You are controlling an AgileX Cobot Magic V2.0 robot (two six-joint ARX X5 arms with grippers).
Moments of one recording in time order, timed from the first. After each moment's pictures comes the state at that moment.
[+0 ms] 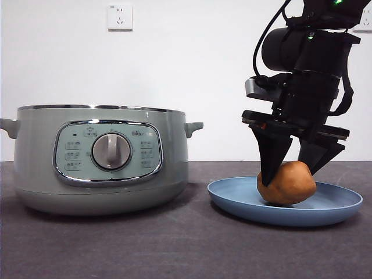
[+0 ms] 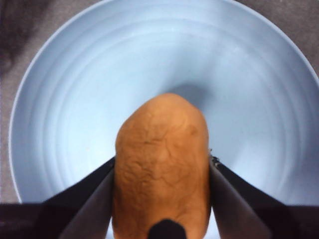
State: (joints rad) left arm -0.35 1.49 2.25 -1.34 0.03 0.16; right arm 0.41 1.73 1.16 -0.66 -0.10 0.01
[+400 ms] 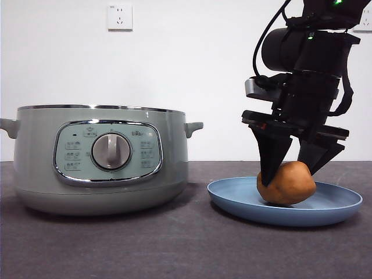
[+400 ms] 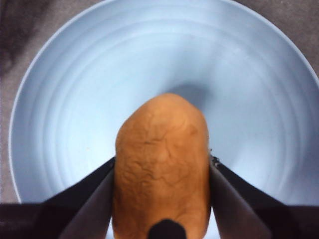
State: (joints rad) left arm -0.35 1.49 2.25 -1.34 0.03 0.16; right arm 0.41 1.74 1.16 -0.66 -0.10 0.01
